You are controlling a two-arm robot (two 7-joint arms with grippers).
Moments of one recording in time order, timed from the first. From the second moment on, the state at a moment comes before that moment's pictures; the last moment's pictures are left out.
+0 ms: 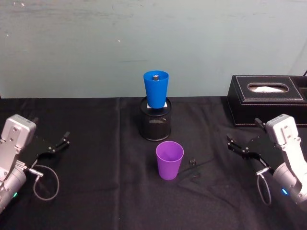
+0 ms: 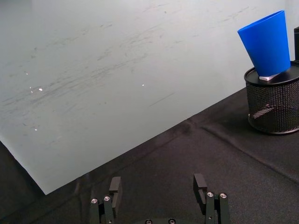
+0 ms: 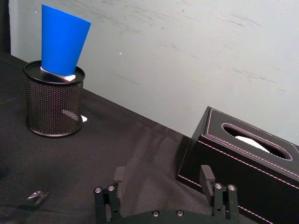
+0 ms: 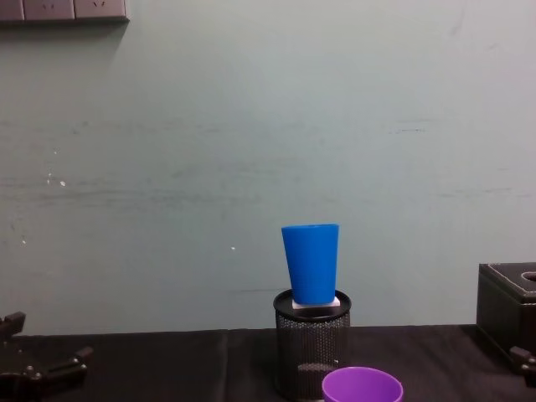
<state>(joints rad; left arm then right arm) -0.20 0.60 0.45 -1.41 -0.25 -0.12 0.03 0.20 0.60 -0.45 -1.41 0.25 -0.12 -0.03</state>
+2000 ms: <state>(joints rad) -0.20 0.60 0.45 -1.41 -0.25 -0.12 0.03 0.11 0.63 -0.41 -1.53 0.32 -0.18 0.10</state>
